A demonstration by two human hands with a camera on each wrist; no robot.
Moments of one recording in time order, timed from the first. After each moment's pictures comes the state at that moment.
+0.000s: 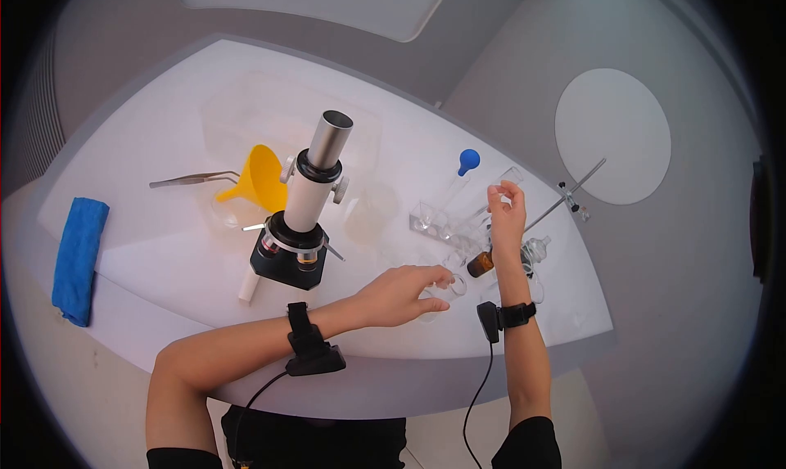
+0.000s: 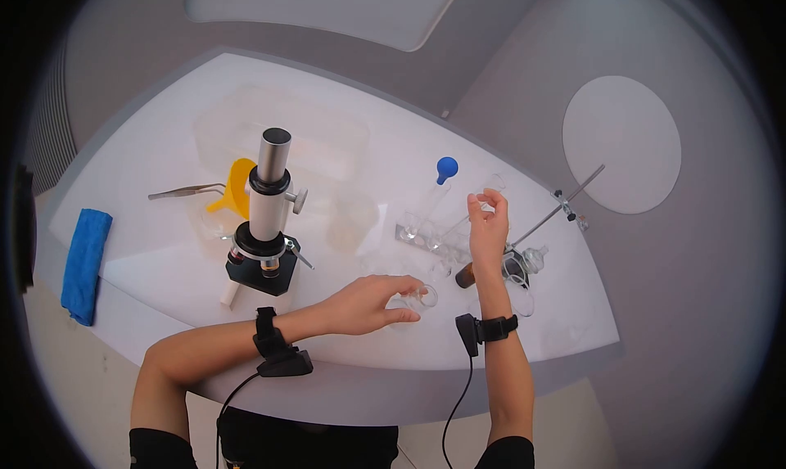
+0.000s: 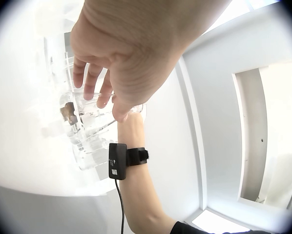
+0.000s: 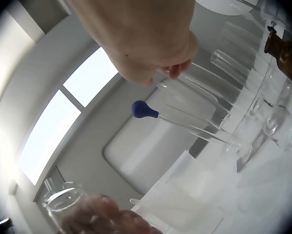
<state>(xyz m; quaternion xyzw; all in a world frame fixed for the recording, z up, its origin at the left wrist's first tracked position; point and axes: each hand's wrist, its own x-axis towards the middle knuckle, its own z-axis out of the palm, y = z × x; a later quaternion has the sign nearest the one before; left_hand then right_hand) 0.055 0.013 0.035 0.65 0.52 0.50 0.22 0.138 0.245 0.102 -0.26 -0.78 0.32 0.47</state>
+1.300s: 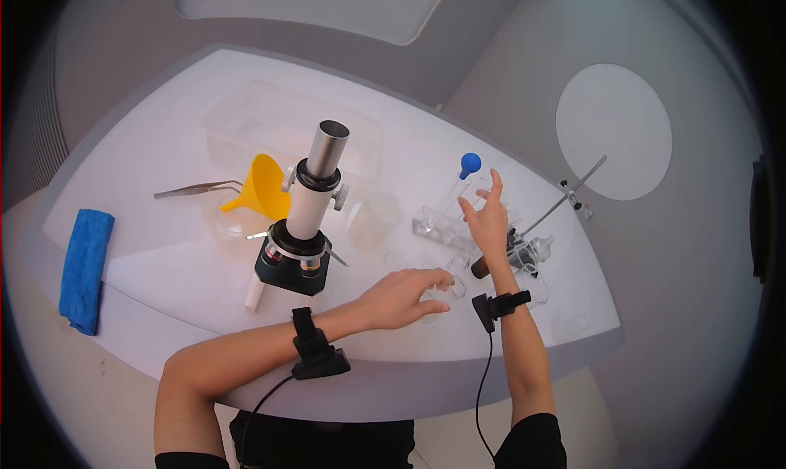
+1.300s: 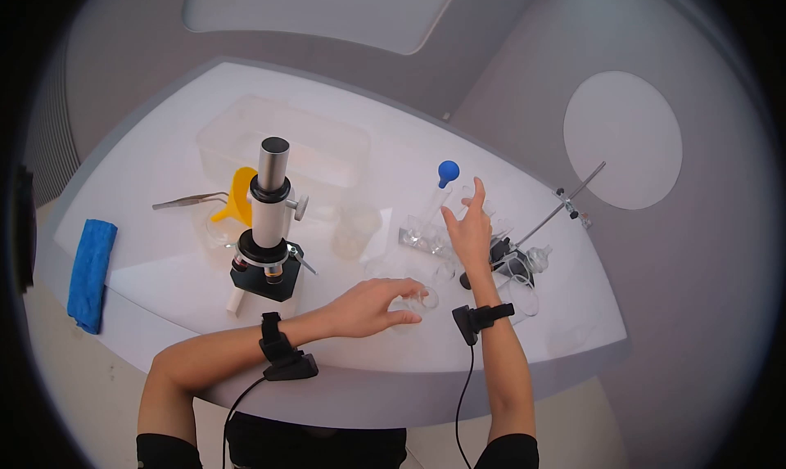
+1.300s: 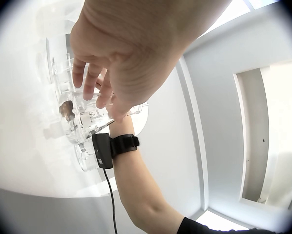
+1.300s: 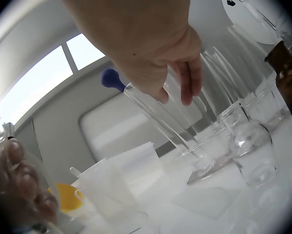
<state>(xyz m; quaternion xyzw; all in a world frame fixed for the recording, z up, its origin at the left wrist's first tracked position) 0.055 0.015 0.031 0.65 0.53 0.49 0.21 0.121 0.253 0.084 -0.28 -0.89 0.10 0.34</state>
